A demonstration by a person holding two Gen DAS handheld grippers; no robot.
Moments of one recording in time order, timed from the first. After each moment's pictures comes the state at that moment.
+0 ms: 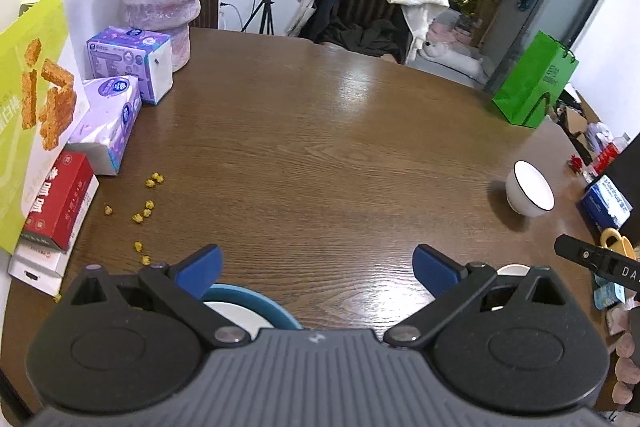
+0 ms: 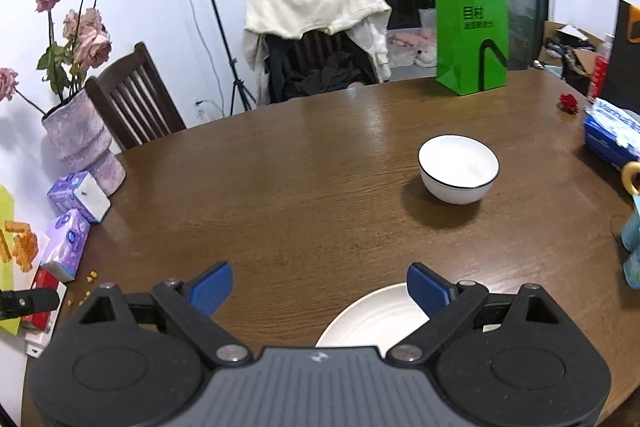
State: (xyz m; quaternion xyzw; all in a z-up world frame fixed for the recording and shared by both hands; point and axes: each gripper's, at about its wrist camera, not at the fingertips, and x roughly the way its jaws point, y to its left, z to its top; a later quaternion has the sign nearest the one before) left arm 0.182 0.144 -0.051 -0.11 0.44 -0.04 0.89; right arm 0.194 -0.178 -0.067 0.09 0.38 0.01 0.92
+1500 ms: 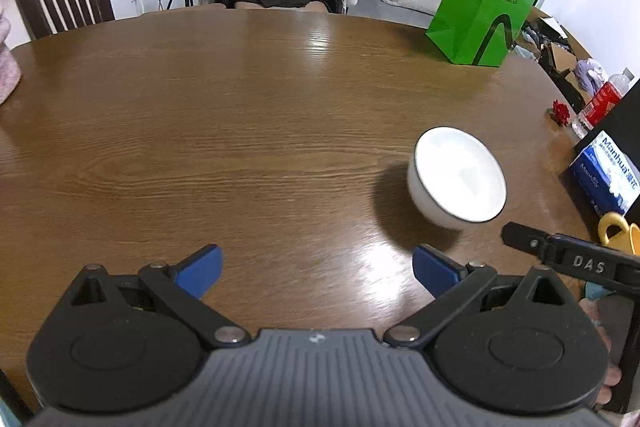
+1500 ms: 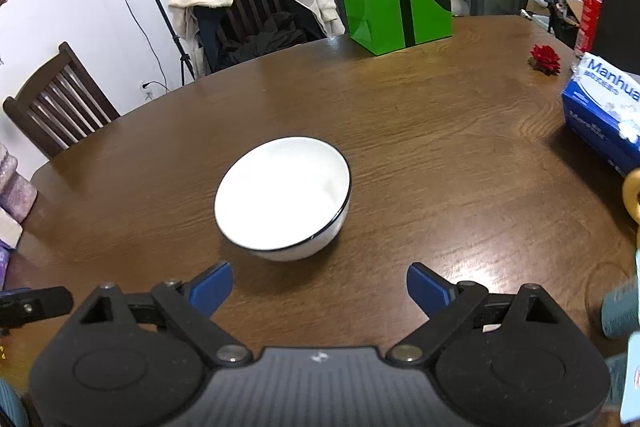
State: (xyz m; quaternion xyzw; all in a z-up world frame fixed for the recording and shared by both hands) left arm 0.320 -0.131 -0.110 -0.05 0.49 -0.08 0.87; right arm 0.330 -0.400 -0.151 0.13 0.45 0.00 0.89
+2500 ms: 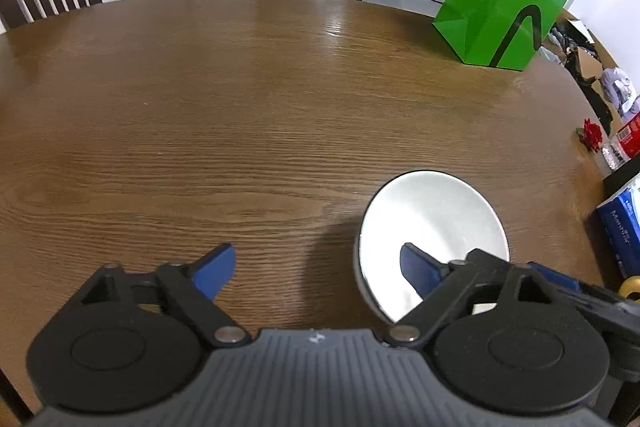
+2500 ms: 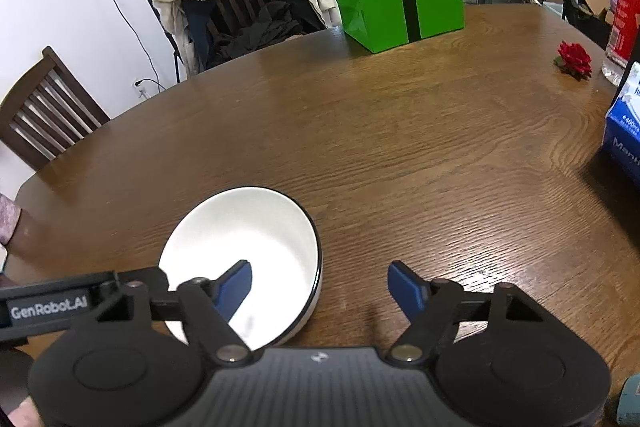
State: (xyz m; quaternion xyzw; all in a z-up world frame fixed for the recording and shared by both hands) left arm 0.413 -0.218 -0.157 -0.07 0.52 -0.04 0.85; right arm 0.411 -0.425 -0.180 0.14 0.47 0.01 0.87
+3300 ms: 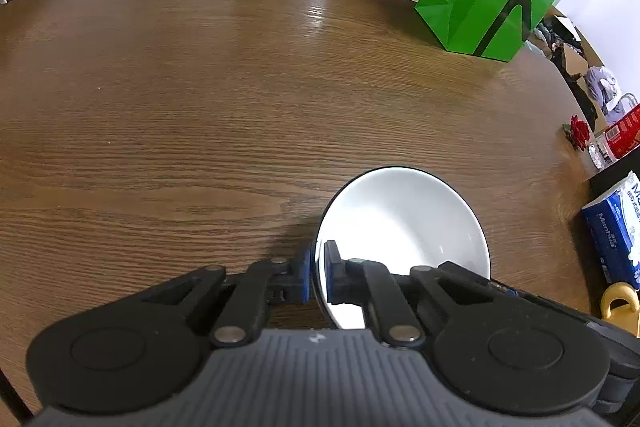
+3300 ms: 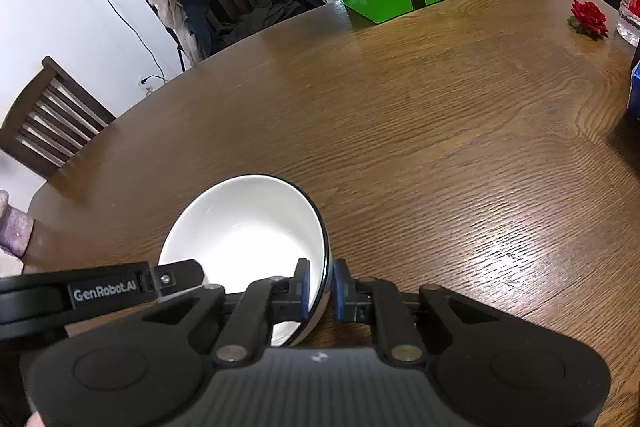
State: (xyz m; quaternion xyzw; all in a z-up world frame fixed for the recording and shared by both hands) left arm 0.430 -0.233 -0.173 -0.09 0.54 -0.07 0.84; right arm 0.422 -0.429 -0.201 0.18 0.48 0.02 0.86
